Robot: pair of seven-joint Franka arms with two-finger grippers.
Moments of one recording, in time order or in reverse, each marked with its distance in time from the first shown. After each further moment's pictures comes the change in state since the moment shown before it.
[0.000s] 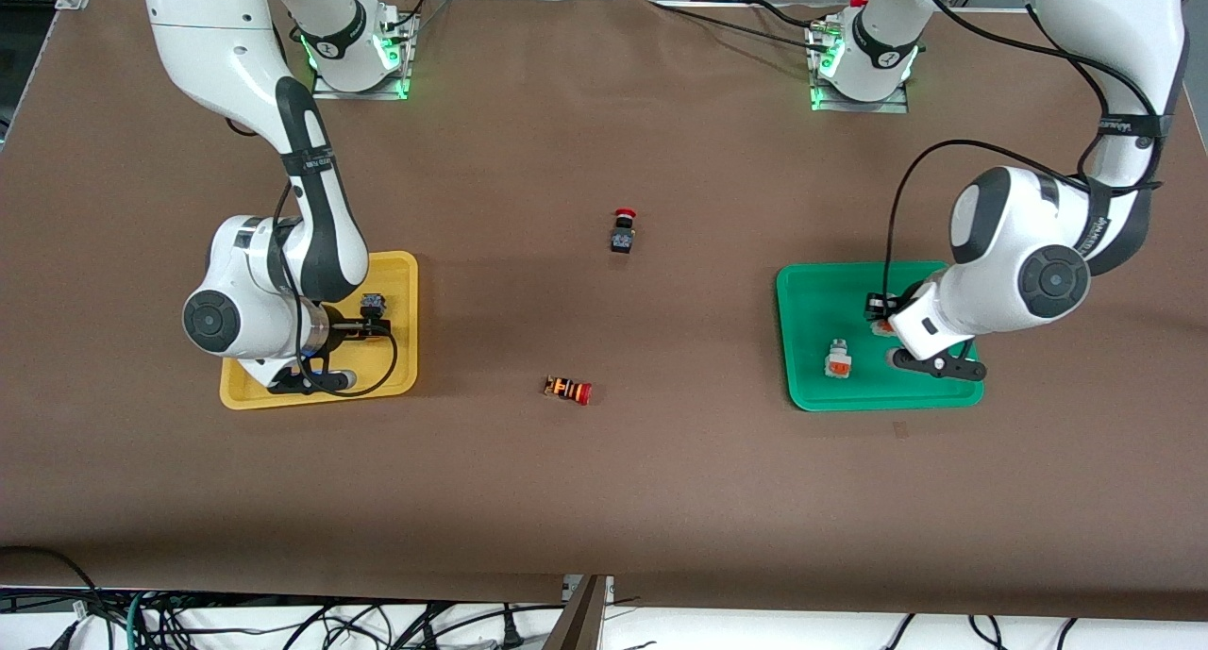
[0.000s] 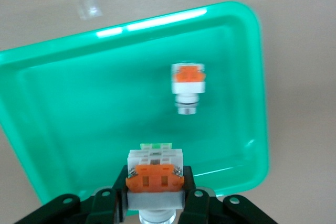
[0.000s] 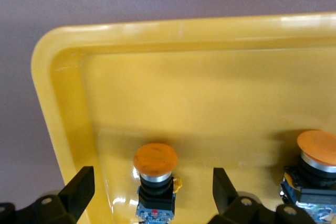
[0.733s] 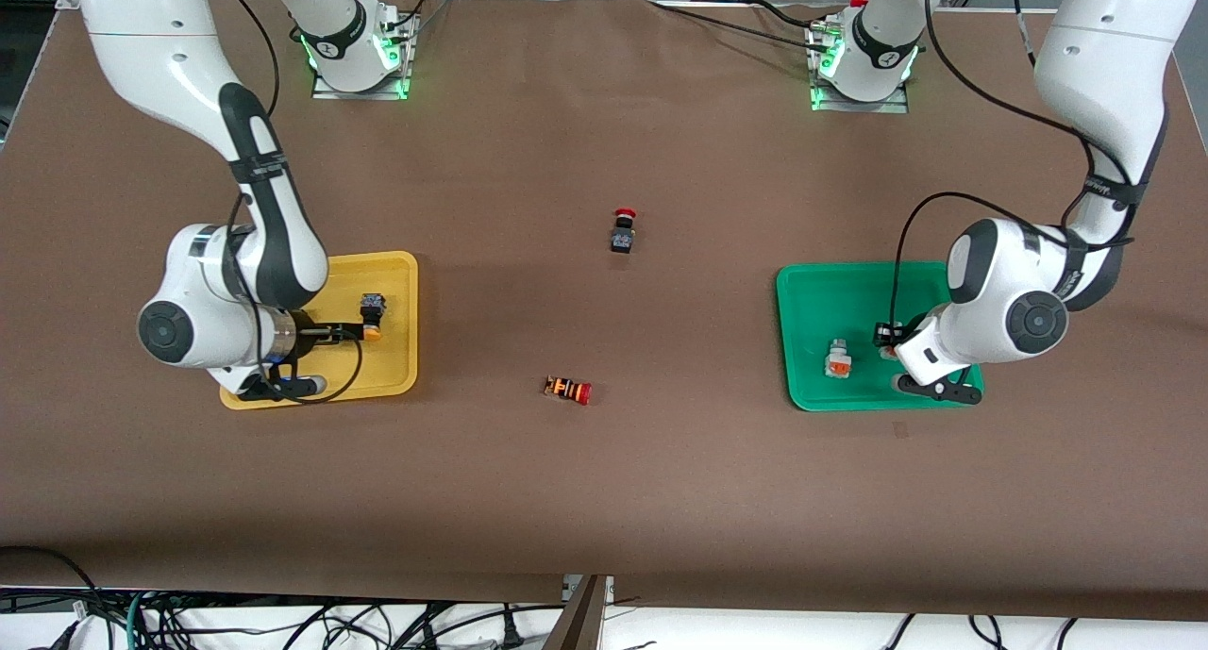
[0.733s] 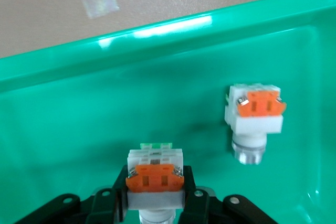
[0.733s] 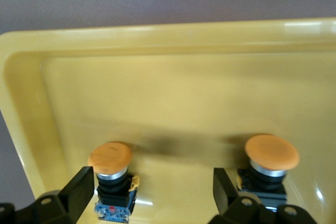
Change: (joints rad) left arm 0.054 0.198 -0.001 -0.016 0.058 0.219 0.018; right arm -0.313 -0.030 0.258 0.018 -0.156 0.000 0.000
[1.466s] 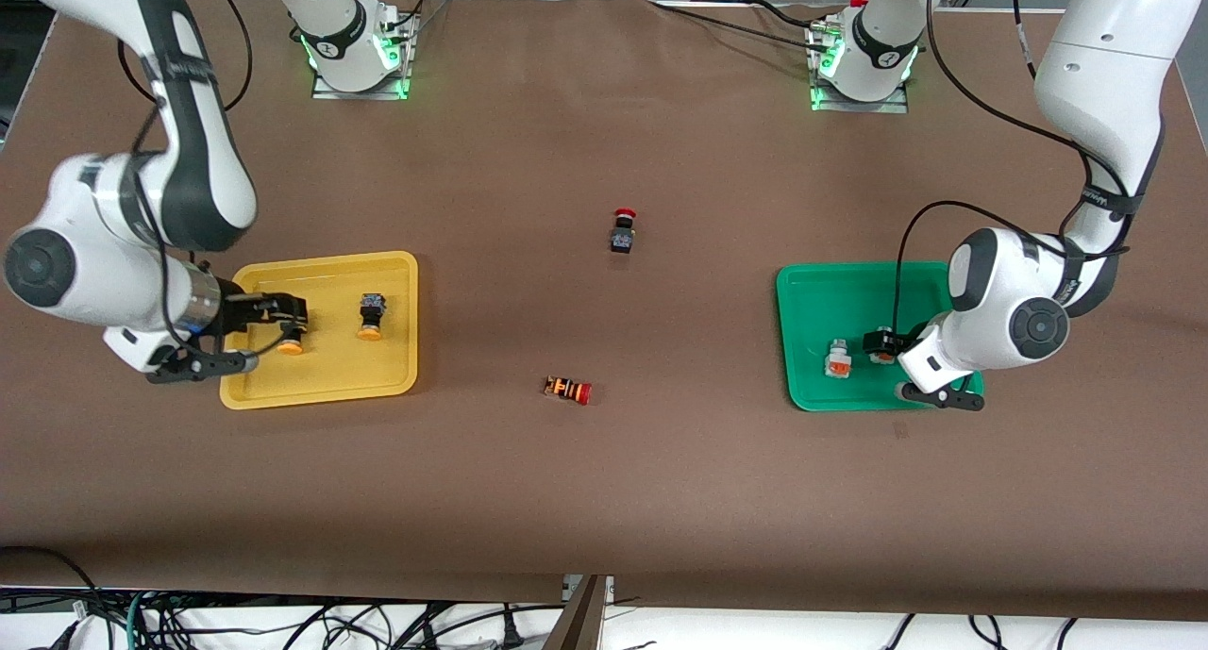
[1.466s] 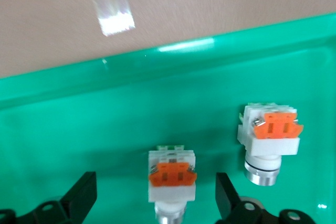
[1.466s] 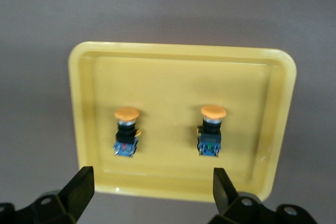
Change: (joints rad) left arm 0.018 -0.017 0.001 0.032 0.000 -0.001 -0.005; right arm -0.048 -0.275 0.045 0.006 -0.123 -0.161 0.000
